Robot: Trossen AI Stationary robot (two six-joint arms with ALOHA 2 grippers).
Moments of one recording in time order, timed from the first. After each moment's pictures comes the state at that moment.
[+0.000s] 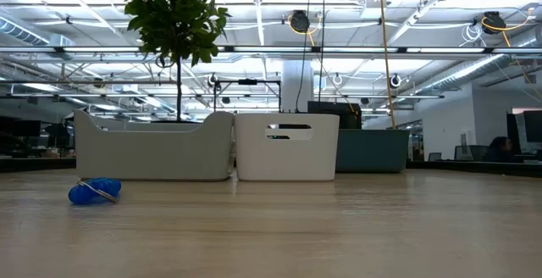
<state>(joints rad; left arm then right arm) -0.28 1.11 0.79 0.33 -0.21 0.11 0.14 1.31 0.87 0.62 0.07 -0.14</state>
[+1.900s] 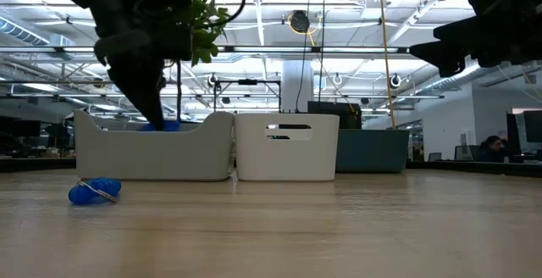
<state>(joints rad) -0.02 1.35 0.79 -0.55 -0.07 -0.25 0.15 0.26 0.04 0.22 0.13 0.02</state>
